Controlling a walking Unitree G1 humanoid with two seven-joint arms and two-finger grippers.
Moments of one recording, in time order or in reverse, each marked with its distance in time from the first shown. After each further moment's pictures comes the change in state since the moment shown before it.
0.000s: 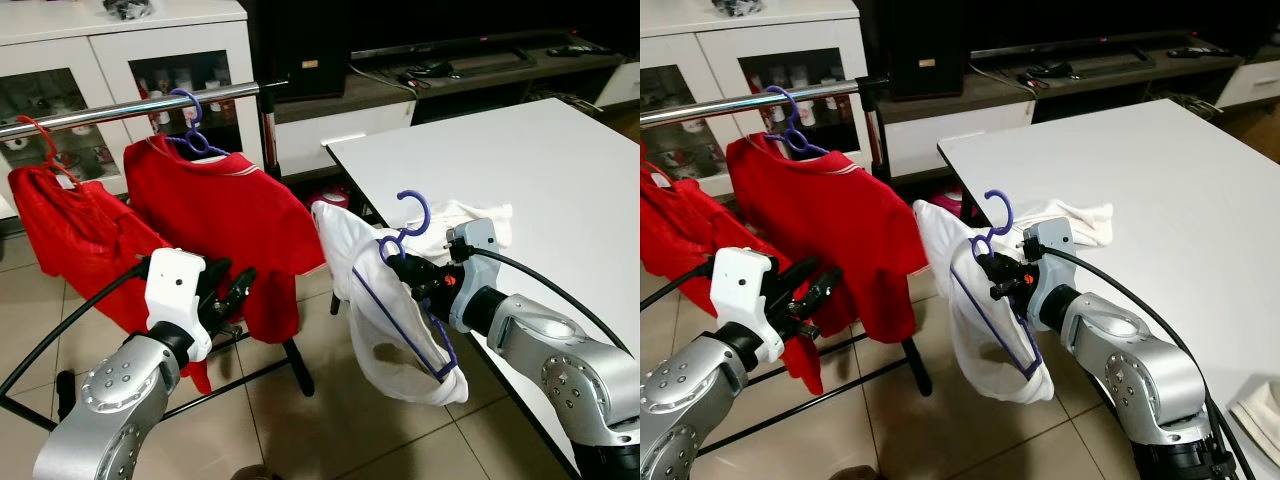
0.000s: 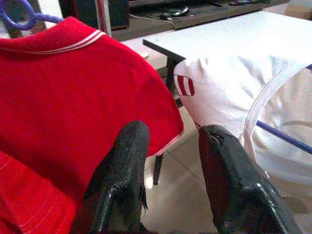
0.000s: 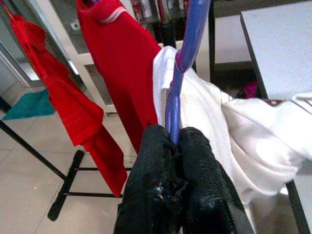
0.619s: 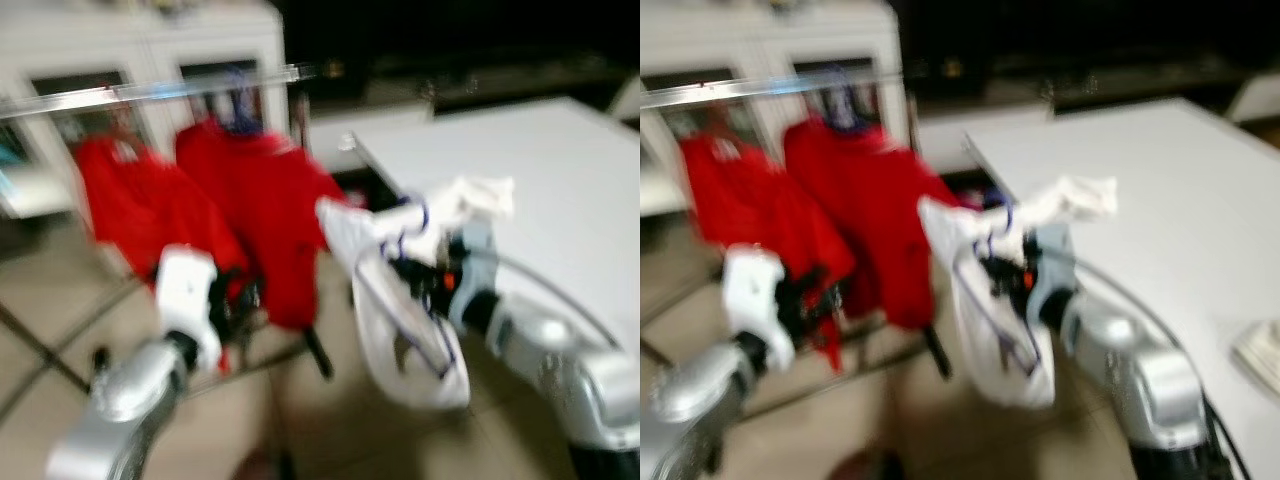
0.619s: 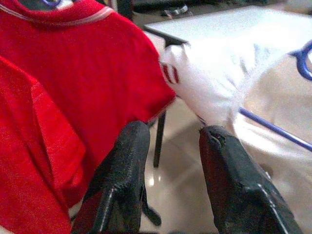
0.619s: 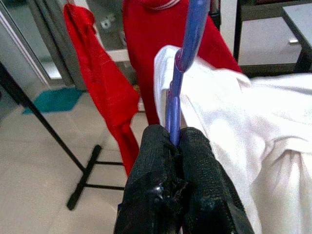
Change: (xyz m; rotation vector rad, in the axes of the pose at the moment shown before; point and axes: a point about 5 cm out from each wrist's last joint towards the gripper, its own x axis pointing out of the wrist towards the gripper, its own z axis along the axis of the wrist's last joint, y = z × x) left arm 0.002 -0.009 -0.012 -0.027 0.032 -0.048; right arm 0.001 0.001 -0.004 -0.003 0.006 -0.012
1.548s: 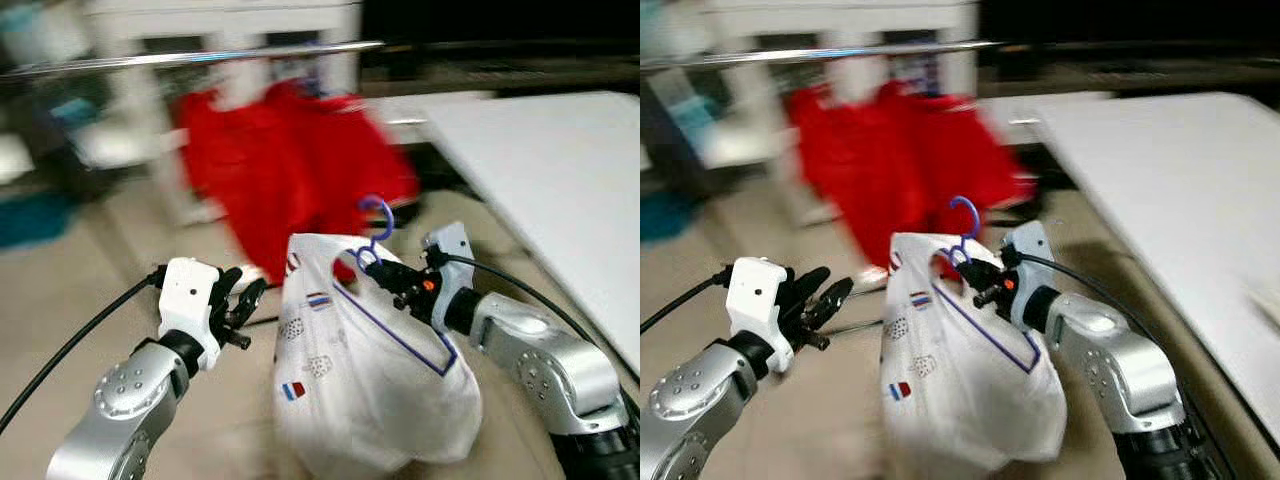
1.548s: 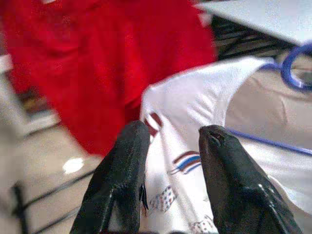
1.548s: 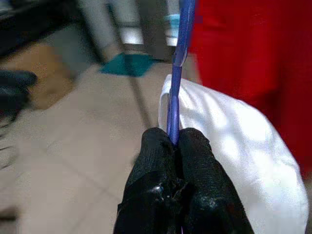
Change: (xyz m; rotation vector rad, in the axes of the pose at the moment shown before) left arm -0.002 0.003 0.000 0.037 0.011 0.028; right arm 0.019 0.013 0.001 -0.066 -0.004 0.162
